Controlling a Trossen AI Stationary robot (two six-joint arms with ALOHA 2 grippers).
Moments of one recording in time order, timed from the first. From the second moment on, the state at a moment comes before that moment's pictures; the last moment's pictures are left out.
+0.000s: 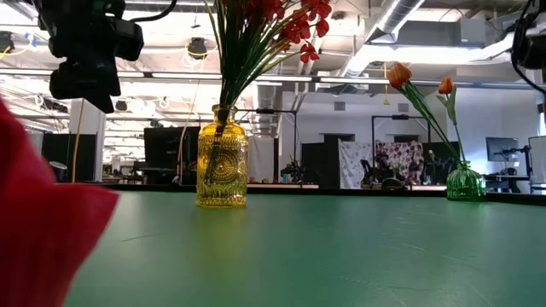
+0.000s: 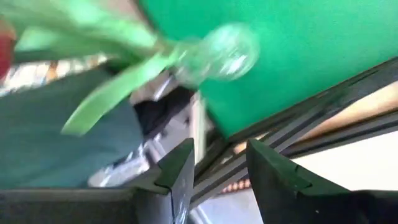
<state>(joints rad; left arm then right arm) -0.07 0.89 0.71 -0.79 -0.01 -0.89 1.29 0.76 1.09 -1.24 0.13 1.93</state>
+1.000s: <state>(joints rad) -0.75 1.10 0.71 -0.65 -0.03 -0.85 0.52 0.73 1.07 -1.05 0.72 1.29</state>
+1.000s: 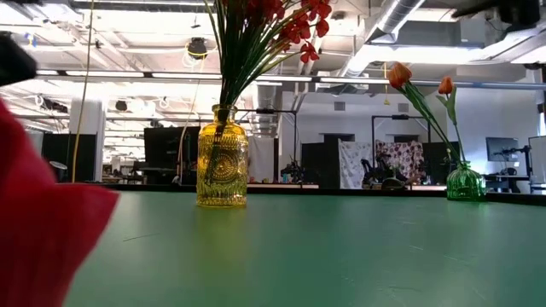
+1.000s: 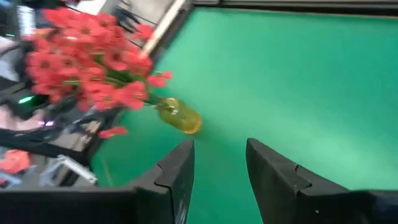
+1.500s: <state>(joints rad) -0.93 1.54 0.78 -0.17 -0.25 -0.74 0.40 0.76 1.07 -1.07 0.55 1.22</state>
